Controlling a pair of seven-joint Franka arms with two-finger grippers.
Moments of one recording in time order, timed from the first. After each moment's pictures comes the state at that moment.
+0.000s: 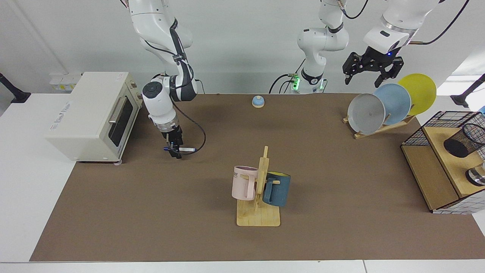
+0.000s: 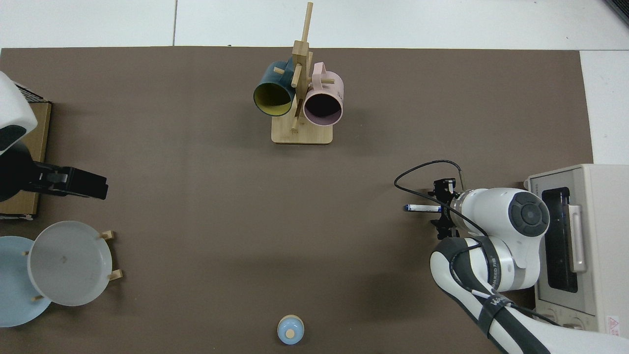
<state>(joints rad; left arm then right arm) -0.08 -0.01 -0.05 -1.43 -0.02 1.38 0.04 0.12 0.11 0.02 -2.42 0.12 2.64 1.59</state>
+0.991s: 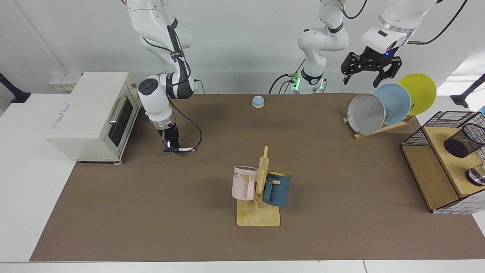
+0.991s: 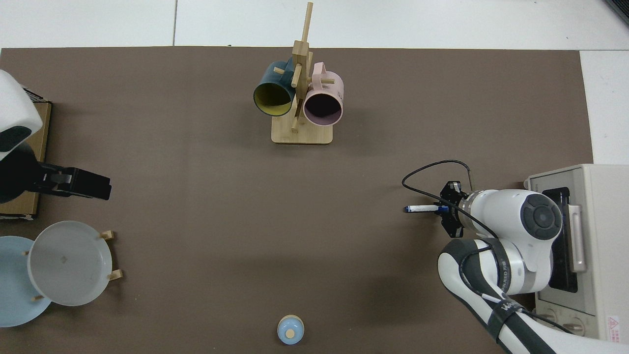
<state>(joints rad) -0.08 -0.01 -0.06 -1.43 -0.02 1.38 0.03 0.11 0.07 0.02 -2.43 0.12 2.62 1.59</state>
